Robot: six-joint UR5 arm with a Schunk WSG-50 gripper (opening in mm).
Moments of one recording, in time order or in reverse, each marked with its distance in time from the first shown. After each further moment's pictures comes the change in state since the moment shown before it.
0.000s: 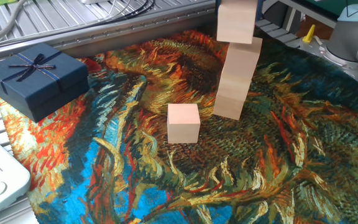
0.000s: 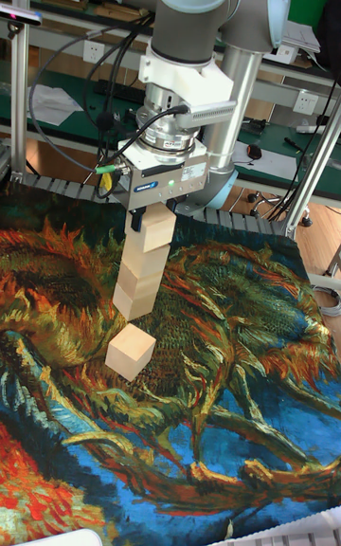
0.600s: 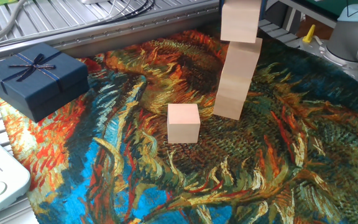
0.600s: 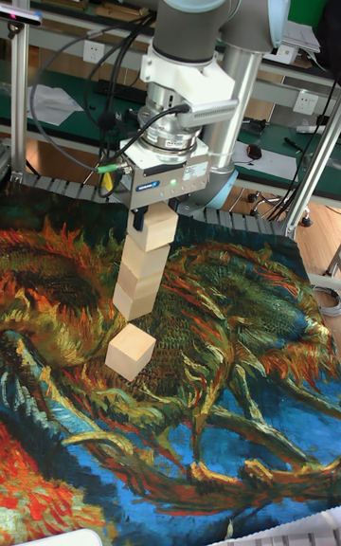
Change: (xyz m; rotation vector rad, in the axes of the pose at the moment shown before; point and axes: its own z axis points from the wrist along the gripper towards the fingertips) arm -0.003 0.005 -0.001 -0.006 -0.010 0.009
